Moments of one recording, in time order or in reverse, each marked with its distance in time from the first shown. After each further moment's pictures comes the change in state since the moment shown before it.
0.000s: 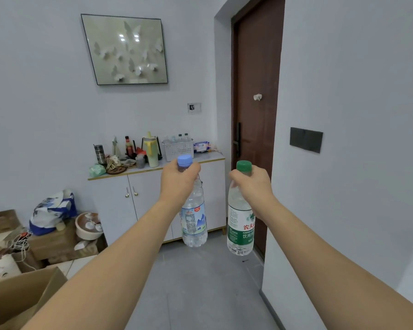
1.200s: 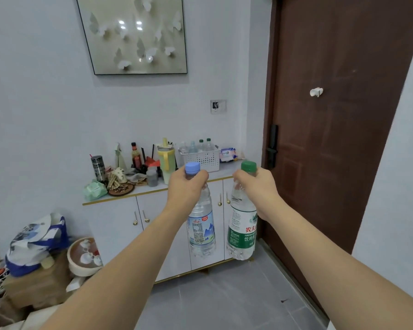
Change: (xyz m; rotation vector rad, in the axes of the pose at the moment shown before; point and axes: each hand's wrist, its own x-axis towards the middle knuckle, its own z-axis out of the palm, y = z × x) left_hand 0.384 -0.234 -0.089 -0.018 -0.011 -0.073; right_hand 0.318 0.094 0.325 0.079 -0.026 0.020
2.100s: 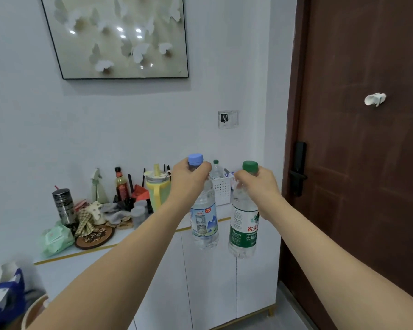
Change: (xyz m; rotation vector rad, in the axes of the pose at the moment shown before) left_hand 0.340 -0.107 0.077 0.039 -0.018 0.105; right_hand 0.338 0.096 0.103 -0.013 0.000 0.014
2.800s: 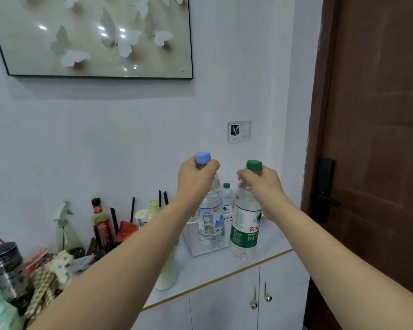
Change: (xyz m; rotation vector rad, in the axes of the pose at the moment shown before) left_hand 0.254 -0.110 0.007 -0.087 -0.080 0.005; right_hand 0.230 0.044 0.130 0.006 0.080 -0.037
